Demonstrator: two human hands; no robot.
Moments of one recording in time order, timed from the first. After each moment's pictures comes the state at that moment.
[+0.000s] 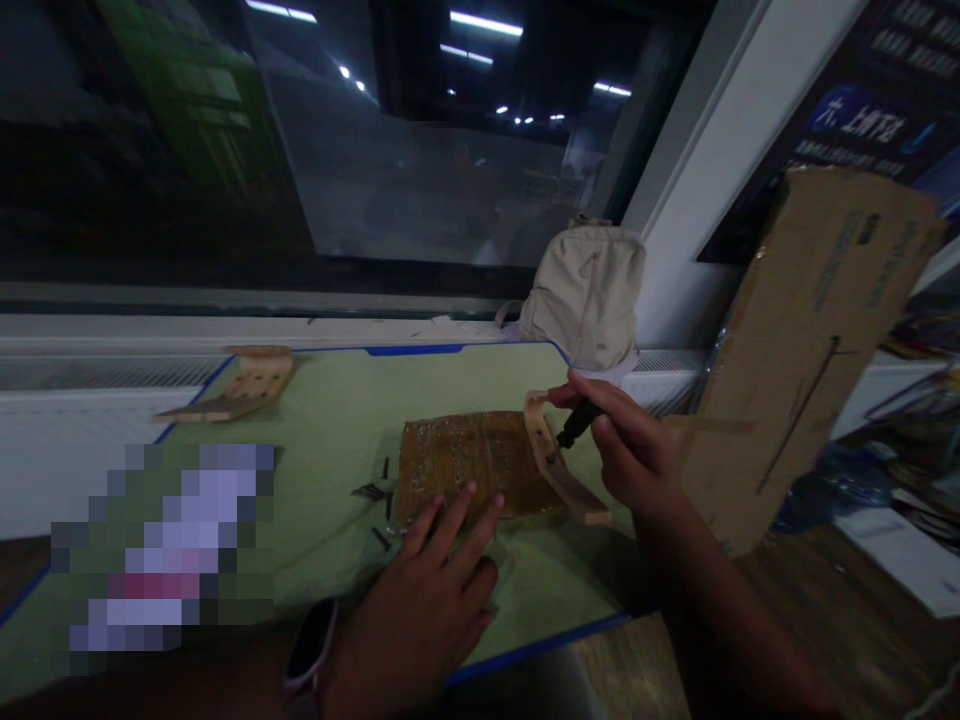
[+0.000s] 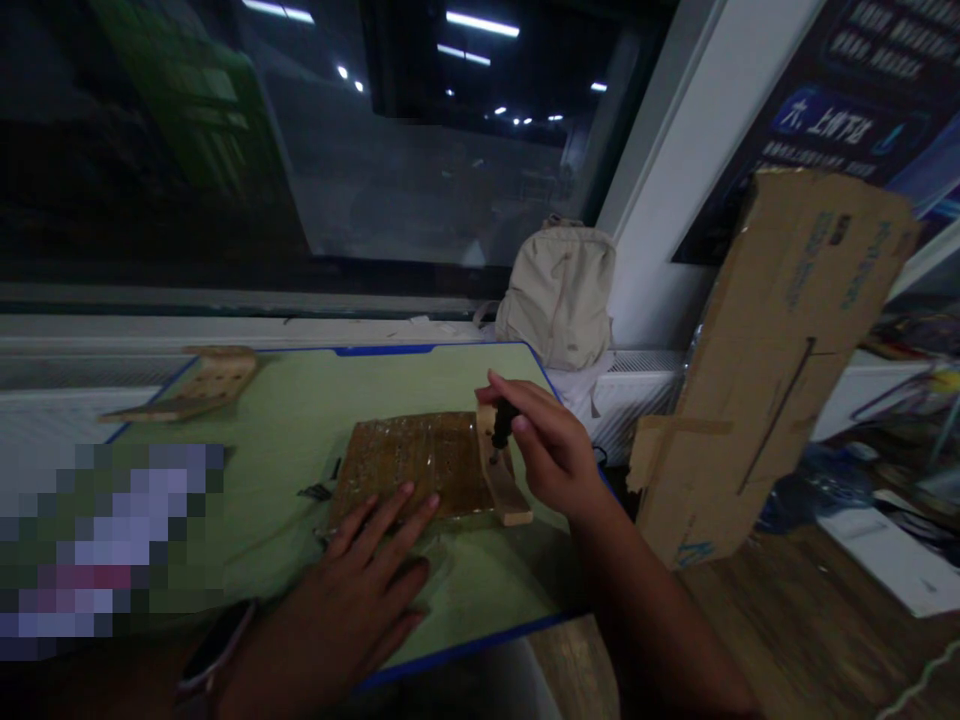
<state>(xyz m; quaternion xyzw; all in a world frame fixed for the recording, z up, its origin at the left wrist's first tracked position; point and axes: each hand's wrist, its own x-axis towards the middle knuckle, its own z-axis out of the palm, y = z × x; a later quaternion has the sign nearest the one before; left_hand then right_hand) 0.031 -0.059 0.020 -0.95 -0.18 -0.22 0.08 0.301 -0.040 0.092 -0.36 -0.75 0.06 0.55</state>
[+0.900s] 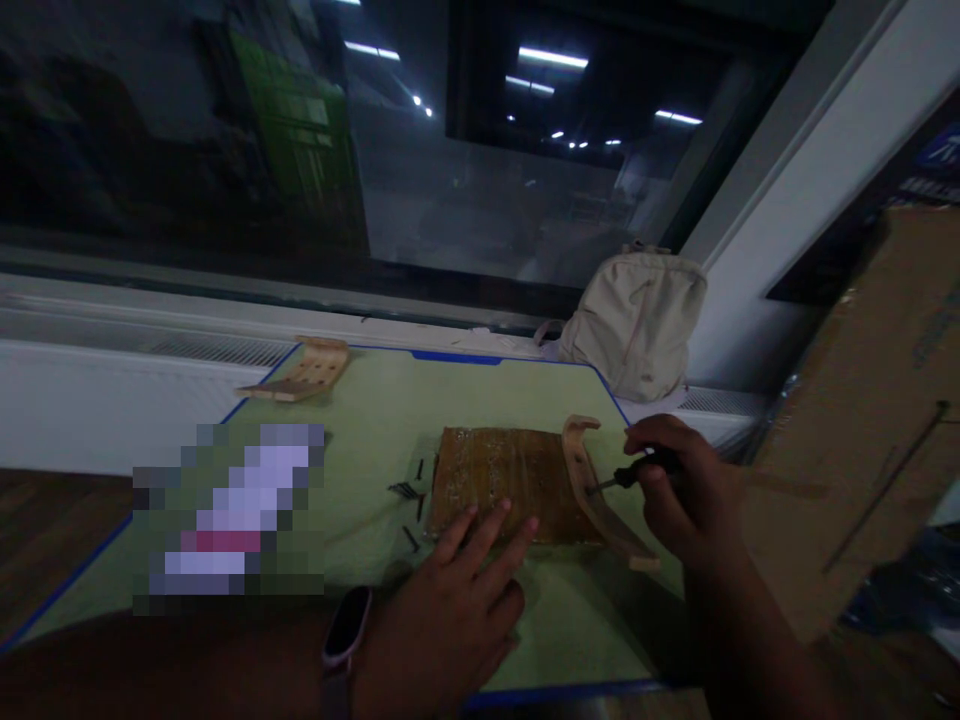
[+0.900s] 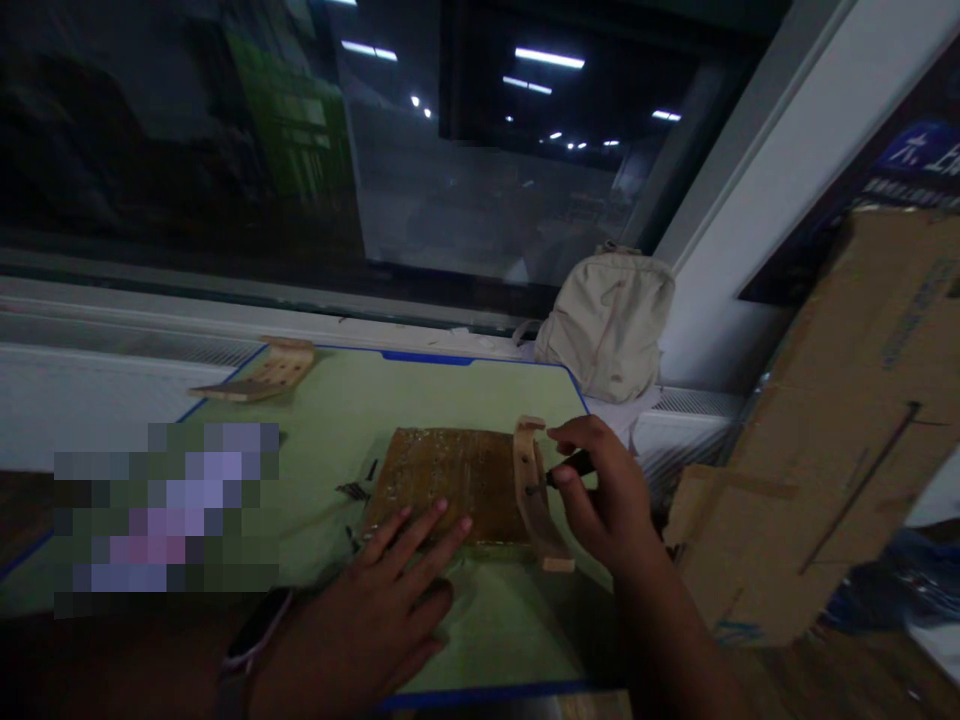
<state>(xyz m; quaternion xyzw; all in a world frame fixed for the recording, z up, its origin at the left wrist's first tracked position) 0.033 -0.062 0.025 -0.95 -0.20 -0.20 0.12 0.317 -0.046 0.089 -0.41 -0.75 -0.02 0.52</state>
